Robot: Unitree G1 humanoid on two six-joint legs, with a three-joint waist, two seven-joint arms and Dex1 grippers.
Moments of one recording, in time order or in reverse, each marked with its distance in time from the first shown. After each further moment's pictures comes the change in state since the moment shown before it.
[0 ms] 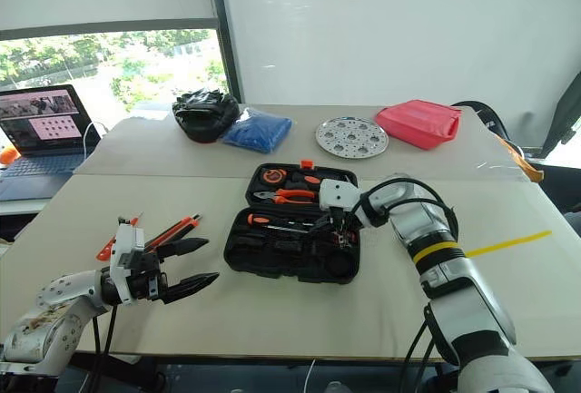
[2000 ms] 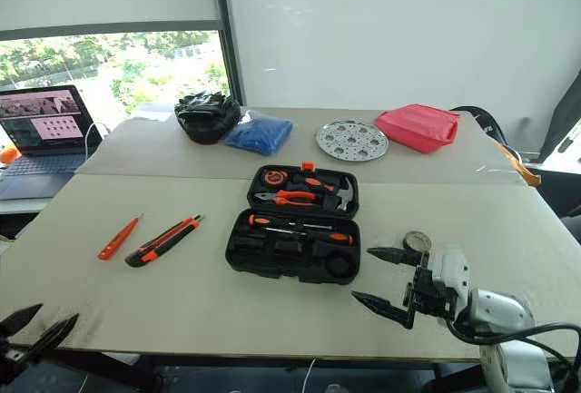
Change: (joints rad) left arm 0.568 -0.087 0.609 0.181 -0.006 -0.128 0.192; right arm 0.999 -0.022 -0.587 -0.786 0.610 -0.015 -0.075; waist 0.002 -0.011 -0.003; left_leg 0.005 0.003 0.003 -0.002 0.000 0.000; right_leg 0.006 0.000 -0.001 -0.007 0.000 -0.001
